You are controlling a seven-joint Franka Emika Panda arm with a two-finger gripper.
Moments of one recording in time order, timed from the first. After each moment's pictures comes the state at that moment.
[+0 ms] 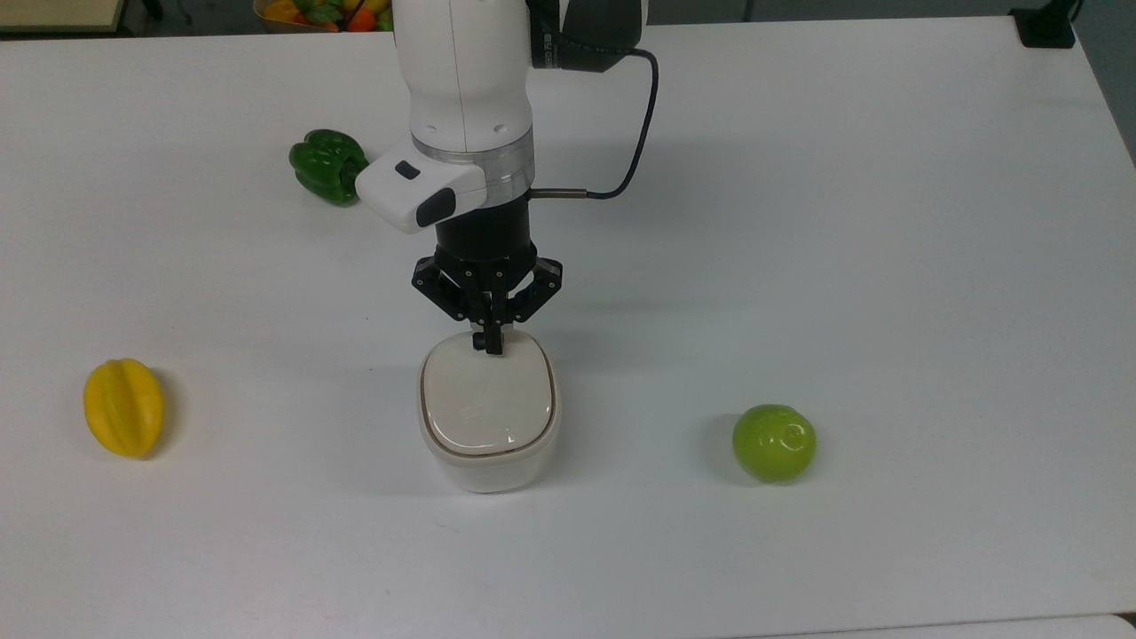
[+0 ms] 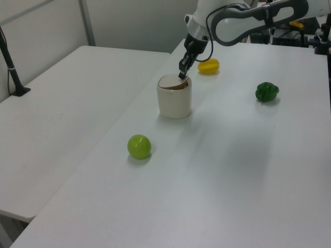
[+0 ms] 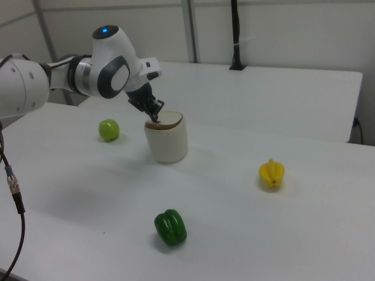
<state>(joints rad) 0.19 0.50 -0.10 -1.42 0.07 2.32 0.05</state>
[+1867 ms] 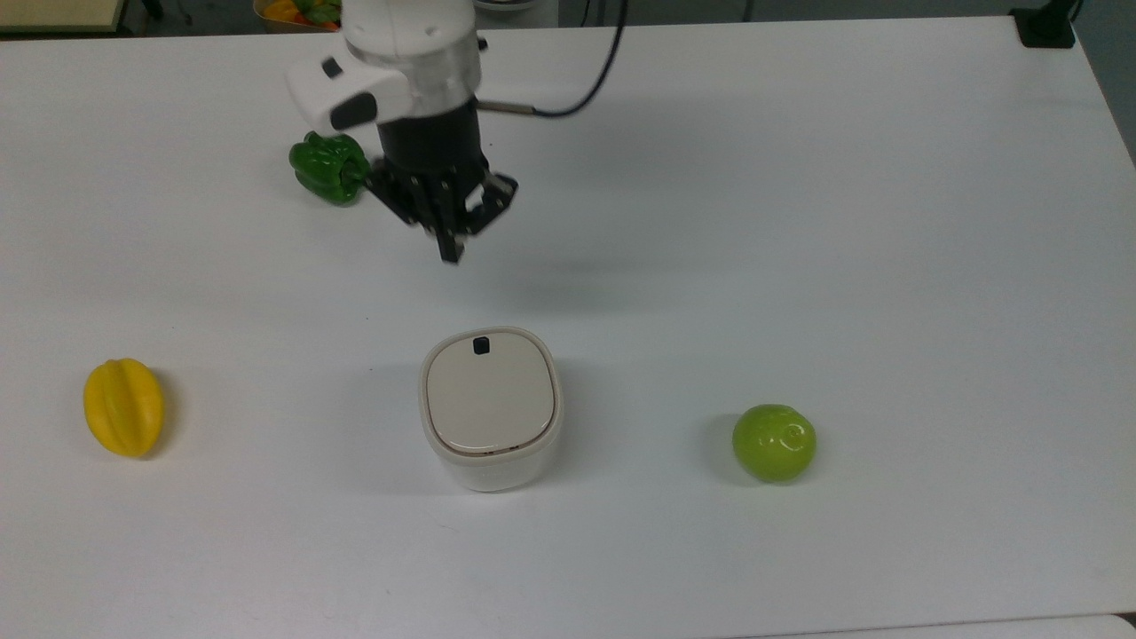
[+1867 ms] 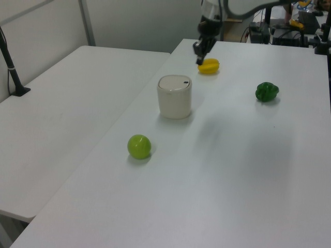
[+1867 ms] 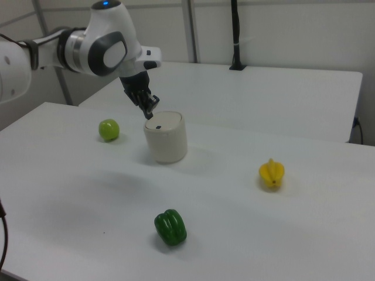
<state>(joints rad) 0.14 0.34 -0.12 -1.44 0.08 2.02 0.20</state>
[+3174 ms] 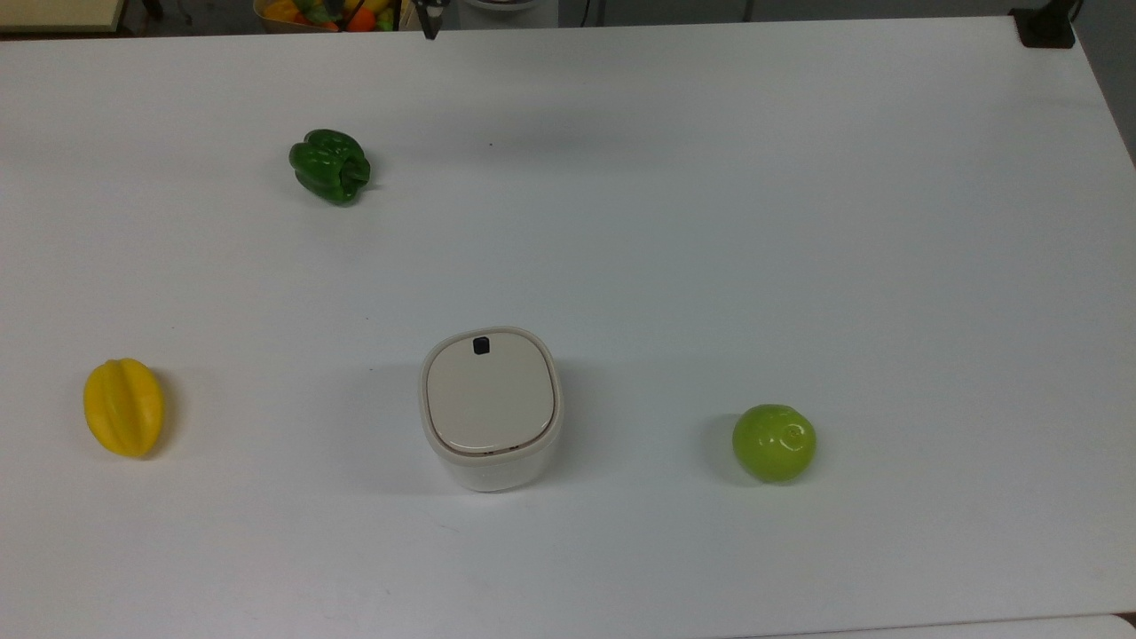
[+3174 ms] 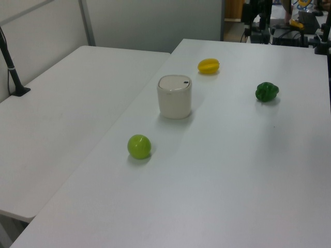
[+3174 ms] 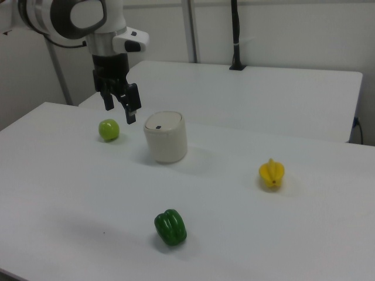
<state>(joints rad) 0.04 0.05 -0.12 -1.53 0.08 1.56 0.17</state>
